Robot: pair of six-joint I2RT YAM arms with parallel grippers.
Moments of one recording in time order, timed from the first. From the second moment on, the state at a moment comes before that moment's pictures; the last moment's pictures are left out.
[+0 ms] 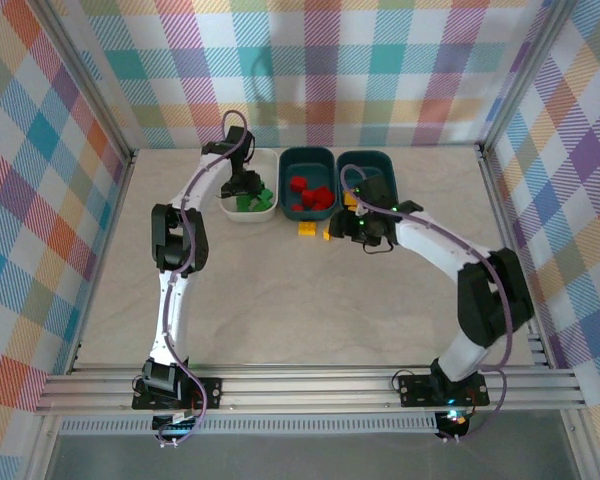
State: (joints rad) left arm -0.23 2.43 2.28 -1.05 -0.07 -0.29; right arm 0.48 1.68 1.21 -0.51 -0.15 0.59
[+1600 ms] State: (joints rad) left arm -0.39 1.34 0.89 -0.48 0.17 -0.76; right arm 0.45 1.80 1.51 -0.58 0.18 0.63
